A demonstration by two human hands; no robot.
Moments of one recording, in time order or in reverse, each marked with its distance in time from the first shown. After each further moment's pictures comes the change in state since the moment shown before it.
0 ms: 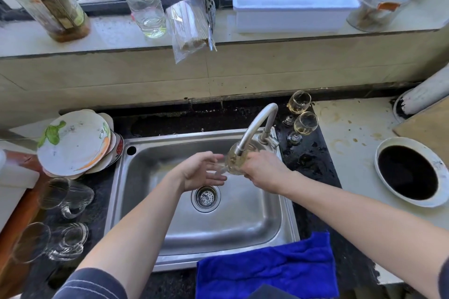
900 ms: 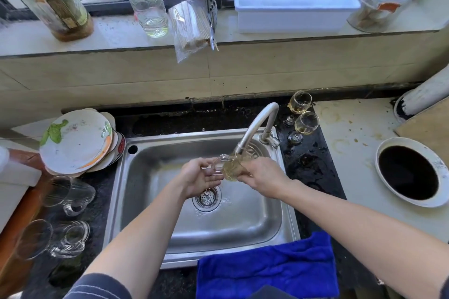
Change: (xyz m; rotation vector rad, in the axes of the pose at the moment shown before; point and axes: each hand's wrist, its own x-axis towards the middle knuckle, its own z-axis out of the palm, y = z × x) left_hand 0.003 -0.021 0.001 -0.126 0.230 0.029; right_hand -0.005 -0.008 0.015 0.438 0.123 0.158
